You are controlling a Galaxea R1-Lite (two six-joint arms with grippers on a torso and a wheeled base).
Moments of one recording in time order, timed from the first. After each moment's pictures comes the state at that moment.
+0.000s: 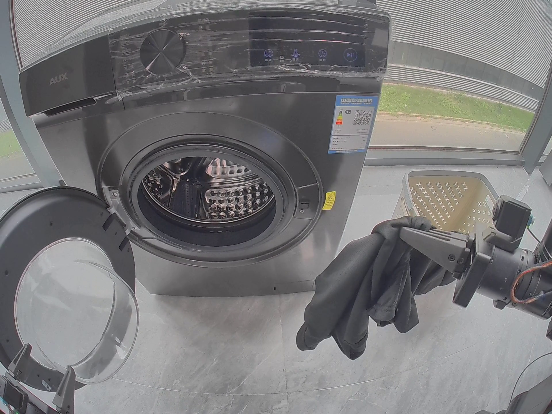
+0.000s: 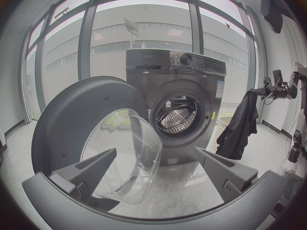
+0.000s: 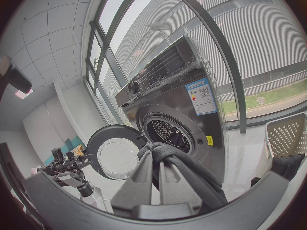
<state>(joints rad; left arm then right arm) 0.00 0.02 -0.02 0.00 -0.02 -0.01 0.64 1.33 -0.43 -0.93 0.23 0.25</state>
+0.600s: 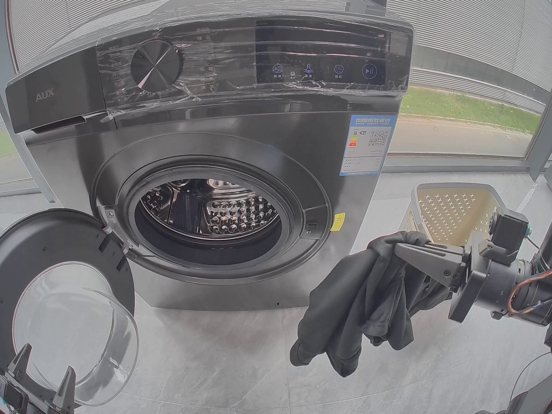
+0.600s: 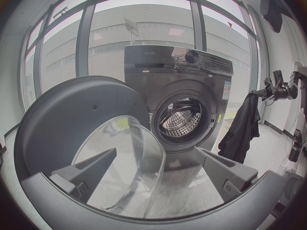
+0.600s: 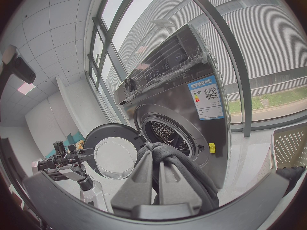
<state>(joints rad) 0.00 0.02 -0.02 0.00 -0.01 -0.01 0.67 1.34 -0.40 -0.94 0.24 0.21</state>
